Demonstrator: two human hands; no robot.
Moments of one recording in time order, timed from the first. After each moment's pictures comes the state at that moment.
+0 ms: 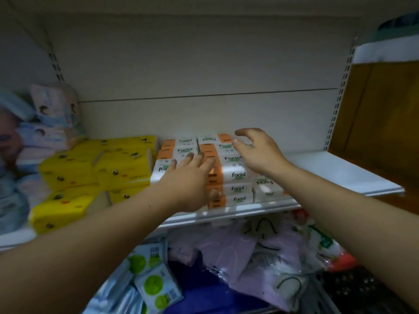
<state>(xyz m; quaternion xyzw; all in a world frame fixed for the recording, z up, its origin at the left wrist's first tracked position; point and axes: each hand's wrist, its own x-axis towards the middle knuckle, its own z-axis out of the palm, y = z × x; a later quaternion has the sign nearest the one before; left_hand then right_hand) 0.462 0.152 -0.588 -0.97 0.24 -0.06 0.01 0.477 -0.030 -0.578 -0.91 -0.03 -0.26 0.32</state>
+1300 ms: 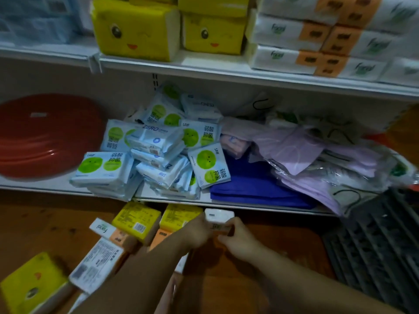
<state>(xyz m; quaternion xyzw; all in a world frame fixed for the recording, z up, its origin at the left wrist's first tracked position) 0.352 0.285 -0.973 -0.81 -0.05 0.30 -0.51 0.338 0.143 -0.992 -0.84 0.12 0.26 0.45</state>
